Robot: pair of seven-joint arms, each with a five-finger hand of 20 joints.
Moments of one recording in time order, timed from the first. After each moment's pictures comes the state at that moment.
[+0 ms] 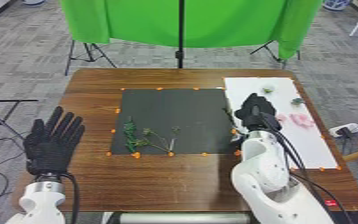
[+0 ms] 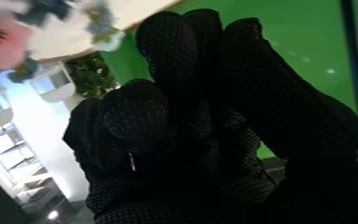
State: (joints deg) left arm 124.5 -61.8 -93.5 -118.4 10.6 8.1 23.5; right arm -90.6 -66.6 62.7 -111.6 -145.0 8.2 48.5
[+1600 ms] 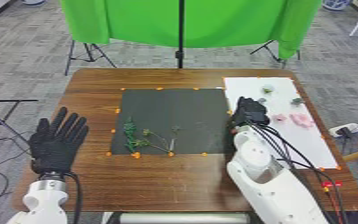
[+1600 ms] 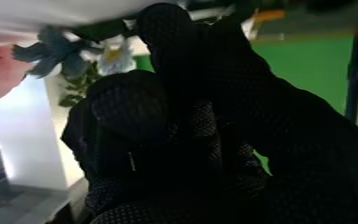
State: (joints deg) left arm 123.5 -61.8 -92.6 -118.2 10.1 9.0 22.3; right arm -82.5 -68.3 59.6 -94.5 -152.9 1.0 44.8
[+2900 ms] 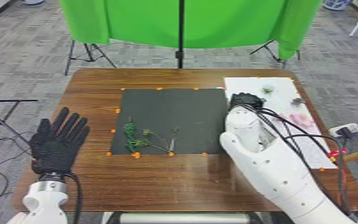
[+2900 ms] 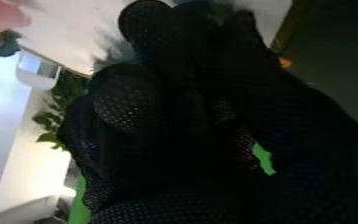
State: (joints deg) left arm 124.1 -61.6 -92.7 -118.5 11.1 8.5 21.8; right arm -68.6 -69.8 54.7 -90.4 -146.7 -33.4 50.5
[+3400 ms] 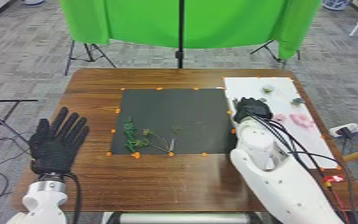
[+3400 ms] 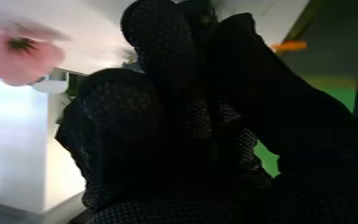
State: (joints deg) left arm 124.1 -61.5 -92.8 -118.4 10.3 8.4 21.9; right arm -79.1 -66.0 59.6 -98.6 -146.0 -16.8 49.7
